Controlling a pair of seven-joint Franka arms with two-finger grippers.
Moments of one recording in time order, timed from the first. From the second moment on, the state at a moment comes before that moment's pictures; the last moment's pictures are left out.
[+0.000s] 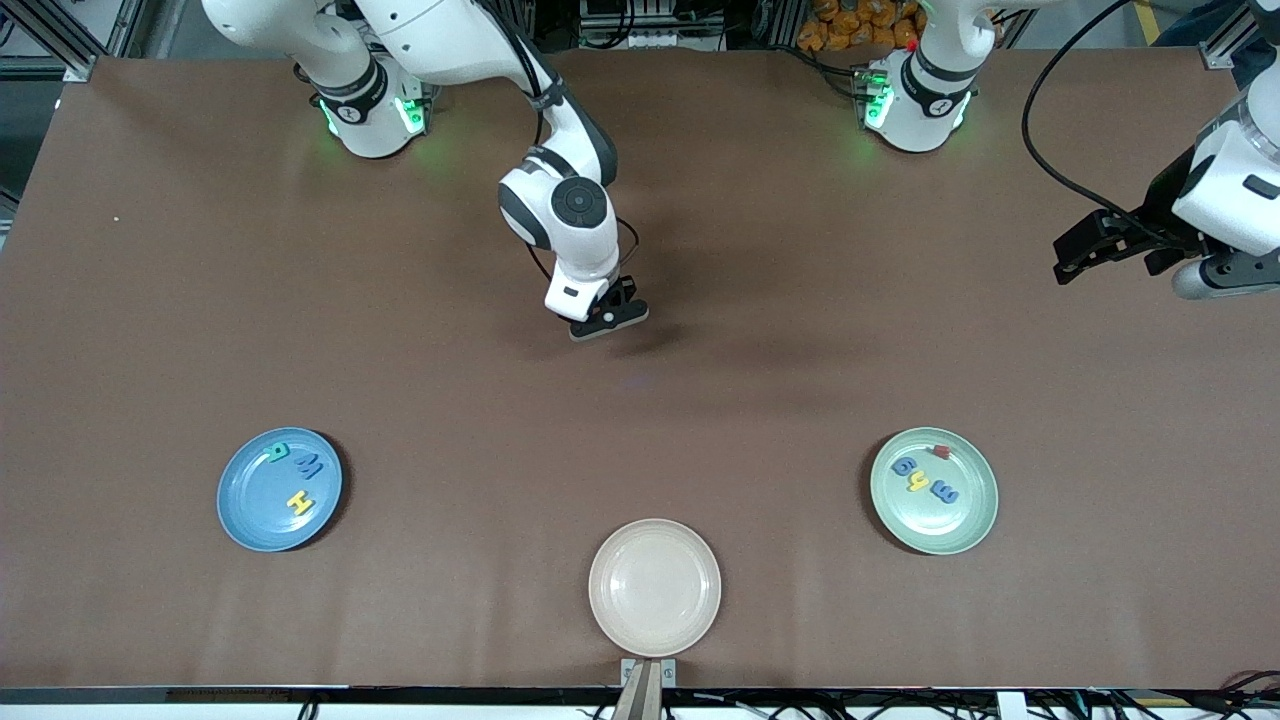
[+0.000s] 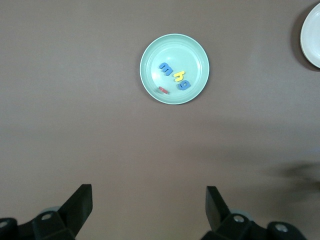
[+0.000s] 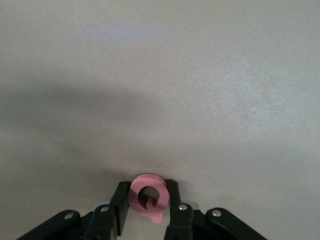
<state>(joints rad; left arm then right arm) -0.04 0.02 -0.10 -1.54 0.02 1.58 -0.23 0.88 0.57 -0.07 -1.97 0.02 2.54 0.46</state>
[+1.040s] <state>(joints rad) -0.04 0.02 -0.10 -1.54 -0.03 1.58 -0.23 0.37 0.45 -0.08 -1.92 0.00 2.46 -0.08</state>
